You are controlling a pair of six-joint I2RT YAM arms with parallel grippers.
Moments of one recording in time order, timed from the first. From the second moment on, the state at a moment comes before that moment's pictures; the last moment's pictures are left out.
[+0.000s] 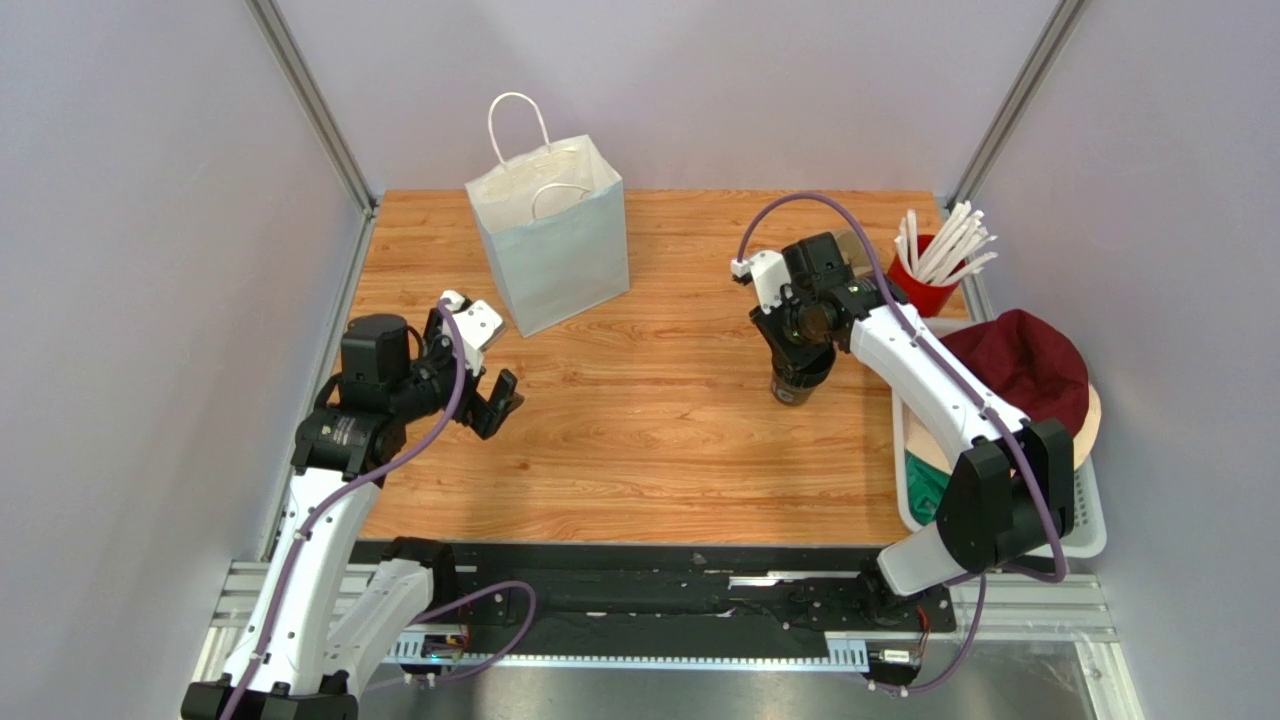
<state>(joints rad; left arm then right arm) -0.13 0.78 0.90 -0.71 0.49 0.42 0.36 1.49 1.27 -0.83 -0.09 -0.32</state>
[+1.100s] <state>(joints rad) -0.13 0.78 0.90 -0.71 0.50 0.42 0.36 1.50 1.27 -0.83 -0.08 -0.31</state>
